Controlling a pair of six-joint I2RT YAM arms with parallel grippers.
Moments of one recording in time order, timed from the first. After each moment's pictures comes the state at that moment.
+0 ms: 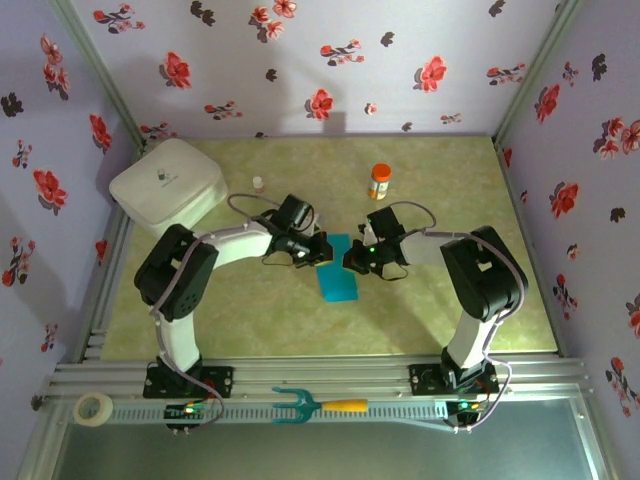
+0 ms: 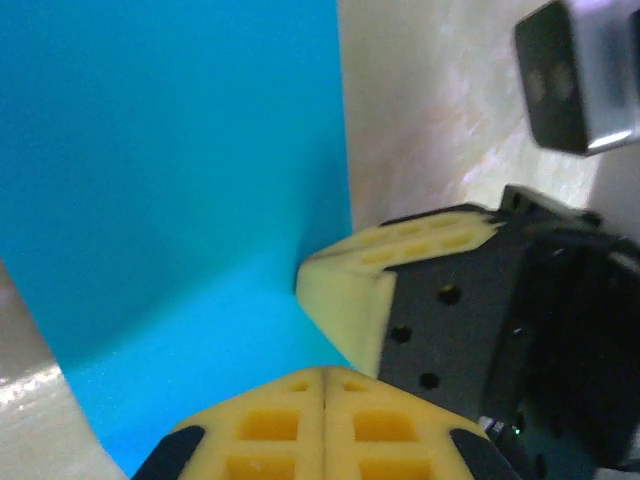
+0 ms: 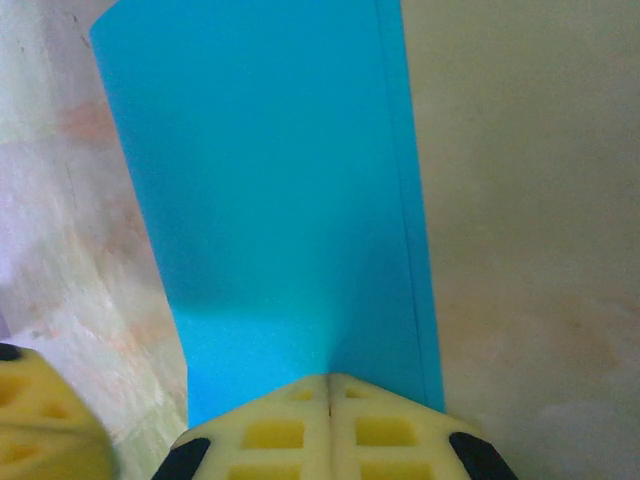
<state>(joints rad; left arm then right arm) -0.69 1.87 1.11 -0.22 0.55 -0.80 0.48 1.78 0.84 -0.13 -0.55 0.72</state>
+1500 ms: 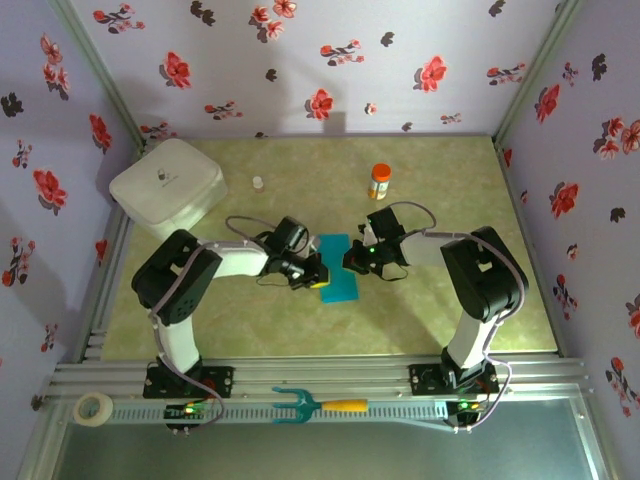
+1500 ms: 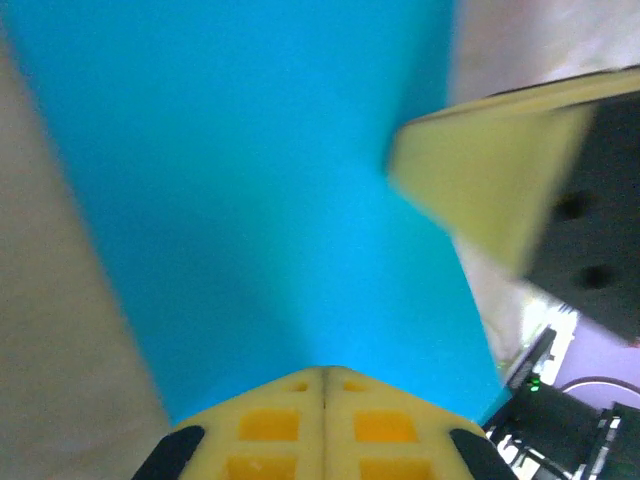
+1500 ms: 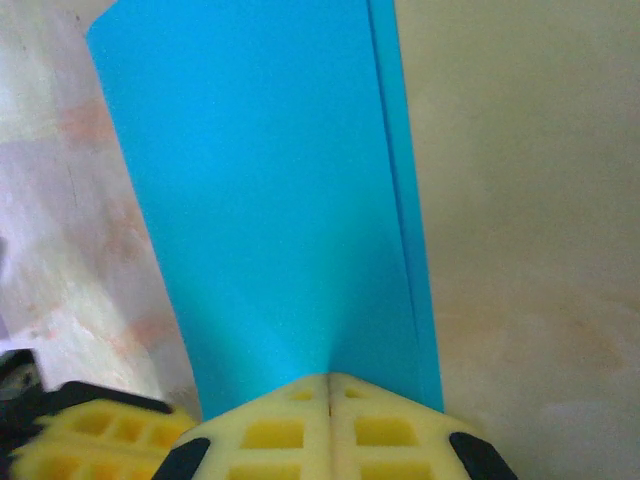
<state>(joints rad) -0.72 1.85 0.89 -0.06 0.60 -0.86 0.48 1.77 0.83 -0.12 -0.54 0.72</state>
